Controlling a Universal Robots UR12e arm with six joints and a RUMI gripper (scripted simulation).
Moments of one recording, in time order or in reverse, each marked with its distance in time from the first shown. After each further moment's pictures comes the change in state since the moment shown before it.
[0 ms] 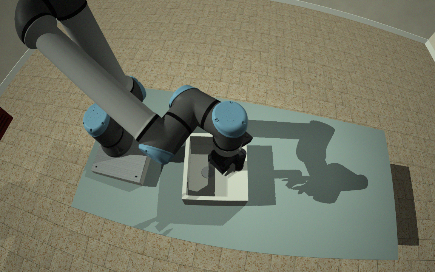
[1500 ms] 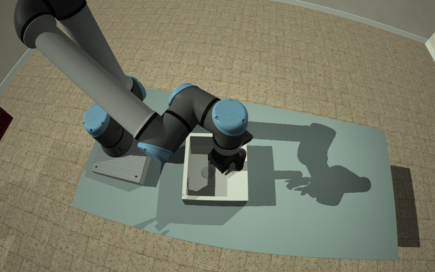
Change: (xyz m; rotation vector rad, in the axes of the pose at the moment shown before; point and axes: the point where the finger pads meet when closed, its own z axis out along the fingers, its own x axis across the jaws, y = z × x) arm 0.000 0.000 -0.009 0.000 0.000 0.000
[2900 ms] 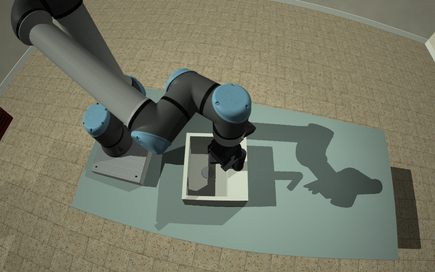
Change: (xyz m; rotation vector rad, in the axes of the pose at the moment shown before) arm 0.000 0.000 -0.061 0.000 0.000 0.000
